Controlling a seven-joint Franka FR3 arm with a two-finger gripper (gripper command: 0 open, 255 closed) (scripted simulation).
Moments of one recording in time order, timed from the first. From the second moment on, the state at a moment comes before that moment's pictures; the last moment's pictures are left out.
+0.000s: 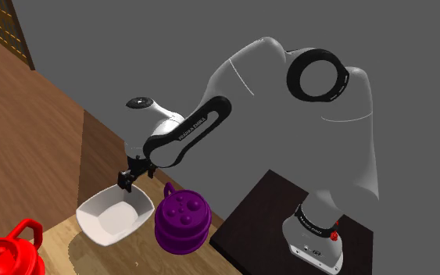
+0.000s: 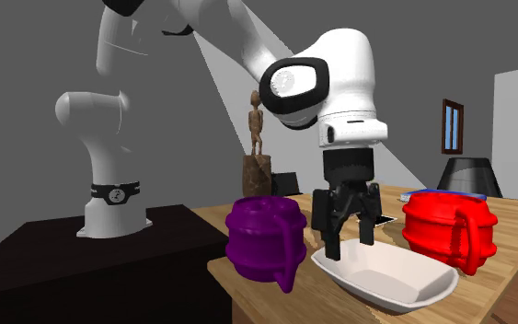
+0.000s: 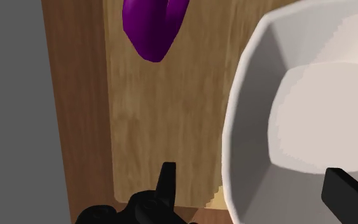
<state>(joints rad) 0.24 0.53 0.29 -1.92 -0.26 2.47 0.64</state>
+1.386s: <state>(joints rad) 0.27 0.65 0.25 -1.87 -0.30 2.53 0.66</state>
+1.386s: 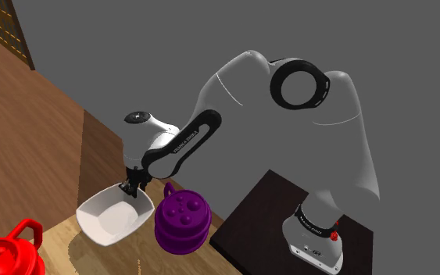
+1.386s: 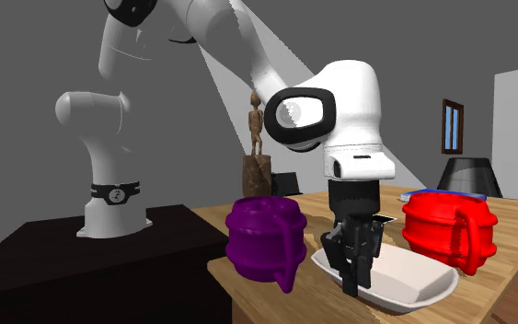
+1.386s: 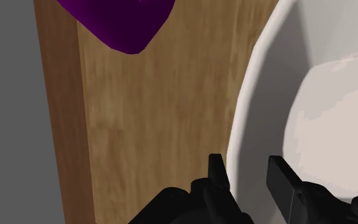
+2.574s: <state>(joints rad) 0.24 0.52 0.30 -1.88 -0.25 2.42 0.63</state>
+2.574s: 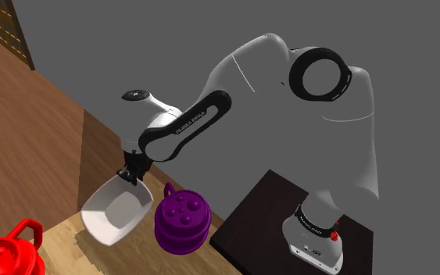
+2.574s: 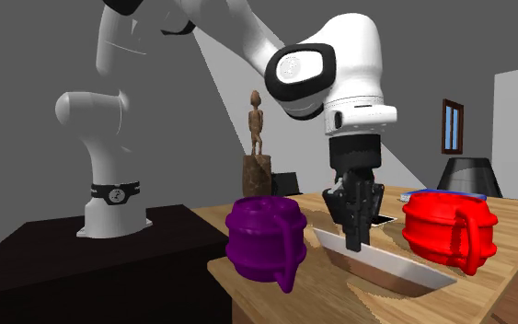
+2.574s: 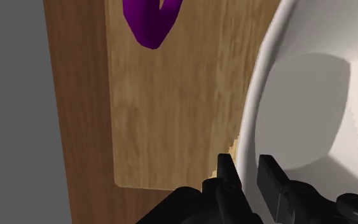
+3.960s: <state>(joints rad) 0.21 0.35 0.34 -1.83 -0.17 2.20 0.57</state>
